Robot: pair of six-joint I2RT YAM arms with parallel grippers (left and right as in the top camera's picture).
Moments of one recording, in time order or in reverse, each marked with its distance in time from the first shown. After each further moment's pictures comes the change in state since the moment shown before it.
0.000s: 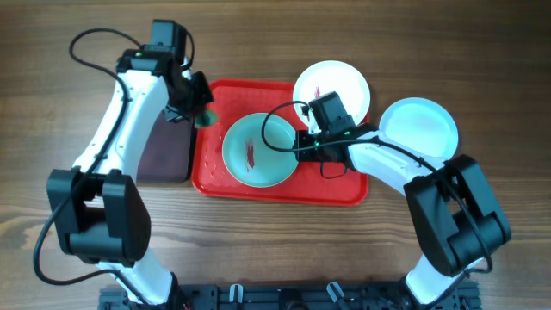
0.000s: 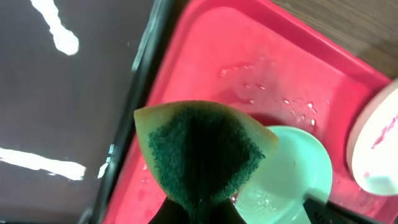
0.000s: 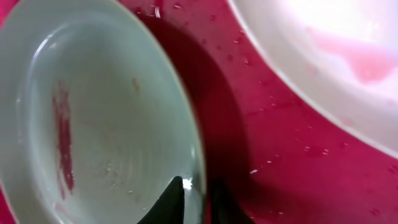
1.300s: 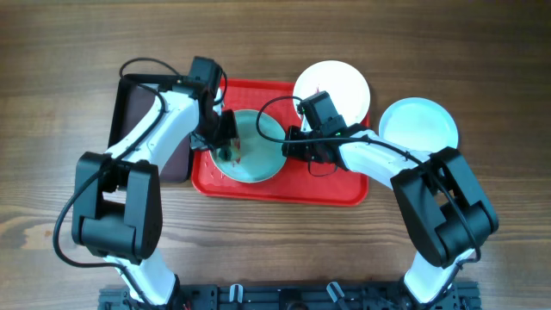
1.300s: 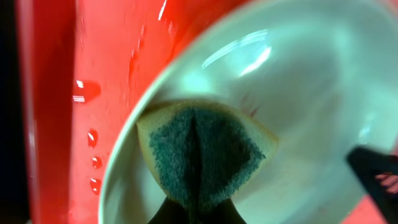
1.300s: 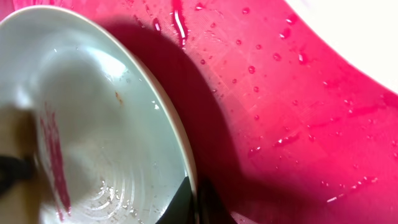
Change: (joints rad) left arm -0.109 0.034 -0.249 0.121 0.053 0.043; right arm 0.032 0.063 0.019 0.093 -0.053 0.266
